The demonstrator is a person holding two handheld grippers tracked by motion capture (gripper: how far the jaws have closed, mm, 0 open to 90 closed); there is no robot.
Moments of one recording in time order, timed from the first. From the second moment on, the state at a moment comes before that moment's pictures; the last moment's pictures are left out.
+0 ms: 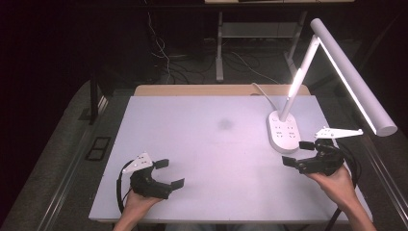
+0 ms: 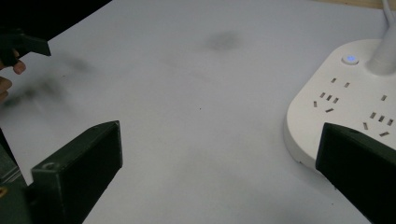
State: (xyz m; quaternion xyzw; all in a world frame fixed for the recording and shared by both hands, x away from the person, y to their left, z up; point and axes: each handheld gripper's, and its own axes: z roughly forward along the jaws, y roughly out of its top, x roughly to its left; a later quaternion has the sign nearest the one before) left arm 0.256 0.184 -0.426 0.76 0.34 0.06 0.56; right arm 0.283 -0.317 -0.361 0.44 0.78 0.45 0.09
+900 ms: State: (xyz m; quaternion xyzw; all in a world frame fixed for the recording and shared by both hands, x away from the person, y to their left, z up) left arm 0.257 0.185 -0.426 0.75 0.34 0.06 0.56; right arm 0.338 -0.336 -0.348 0.45 0.78 0.42 0.10
